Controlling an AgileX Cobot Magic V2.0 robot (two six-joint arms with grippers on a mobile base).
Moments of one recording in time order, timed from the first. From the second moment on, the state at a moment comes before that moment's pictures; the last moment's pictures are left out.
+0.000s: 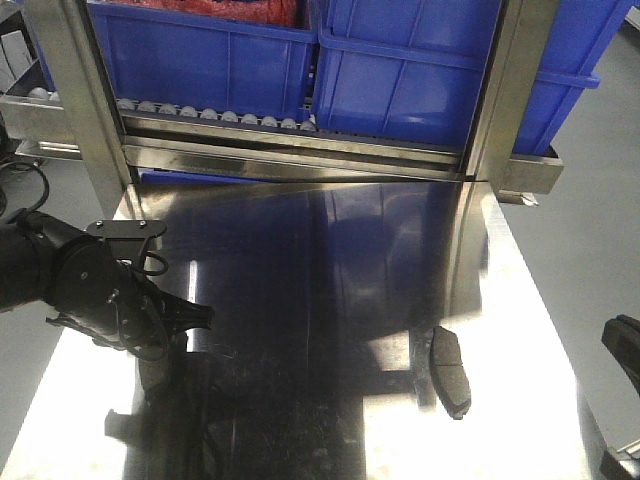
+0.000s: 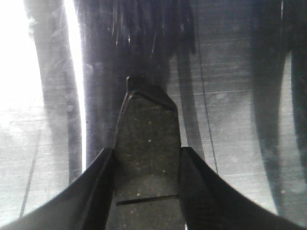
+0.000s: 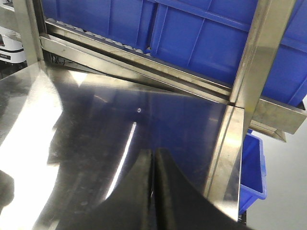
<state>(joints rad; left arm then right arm) -0.38 1.68 -0.96 0.10 0.59 -0.41 0.33 0.40 -0.34 -0.04 0.27 -0.05</state>
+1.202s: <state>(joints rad) -0.38 0.64 -0.46 0.23 0.48 -0.37 0.33 0.40 -0.34 -0.04 0.27 -0.05</state>
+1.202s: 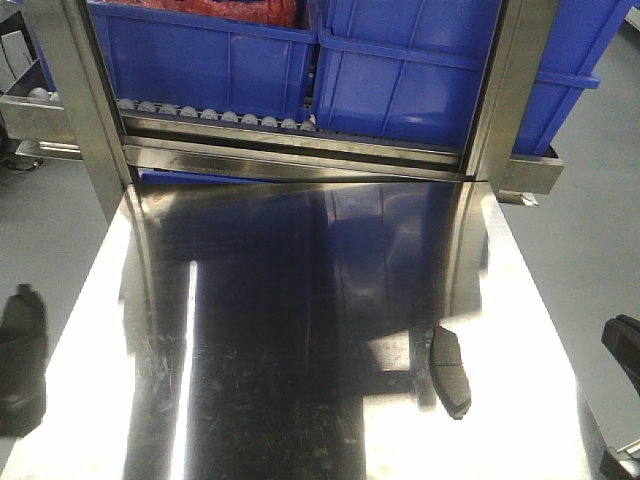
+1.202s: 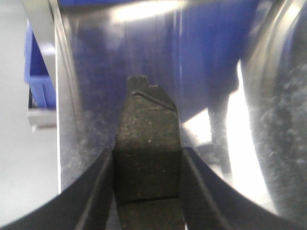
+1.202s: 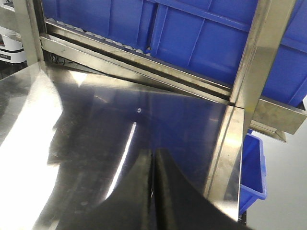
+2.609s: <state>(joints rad) -0.38 0.29 -0.41 0.23 0.55 -0.37 0.33 0.40 -0.34 -0.04 0.27 -0.05</state>
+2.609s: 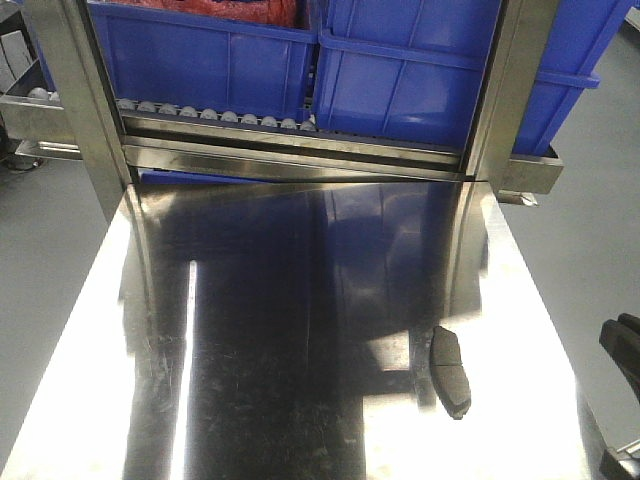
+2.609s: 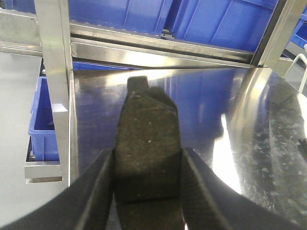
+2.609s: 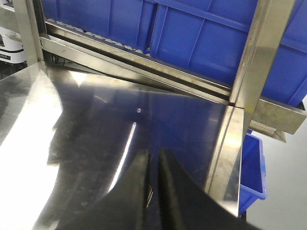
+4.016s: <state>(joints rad) -0.38 0.29 -0.41 0.23 0.55 -0.37 0.33 1.35 -0.89 0.00 0.70 0.21</state>
